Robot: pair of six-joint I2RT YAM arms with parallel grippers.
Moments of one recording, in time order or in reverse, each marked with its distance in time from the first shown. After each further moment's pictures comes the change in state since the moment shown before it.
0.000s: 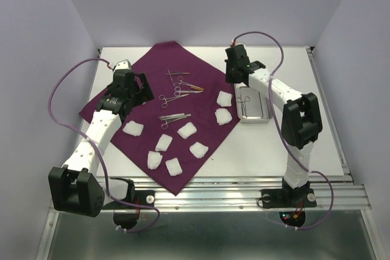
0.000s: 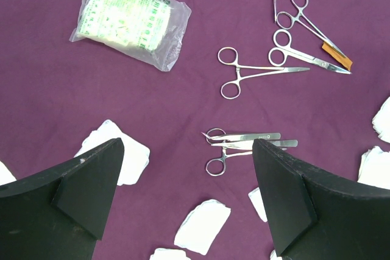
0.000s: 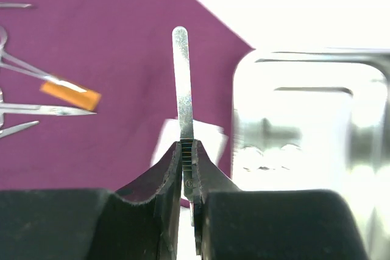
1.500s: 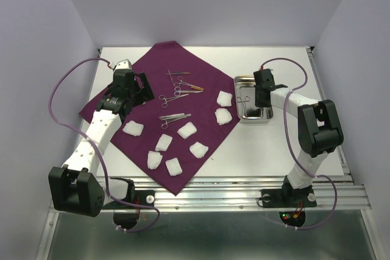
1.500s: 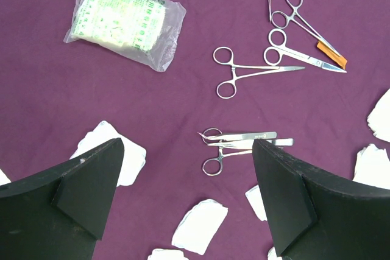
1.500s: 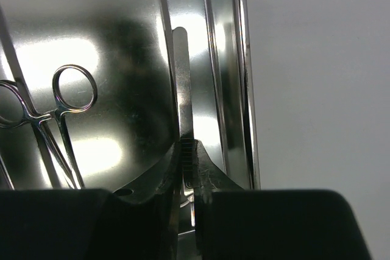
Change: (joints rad) left arm 0.000 0.001 0.000 0.006 0.015 0.000; right arm -0.229 -0.213 -0.567 0.166 0.087 -0.137
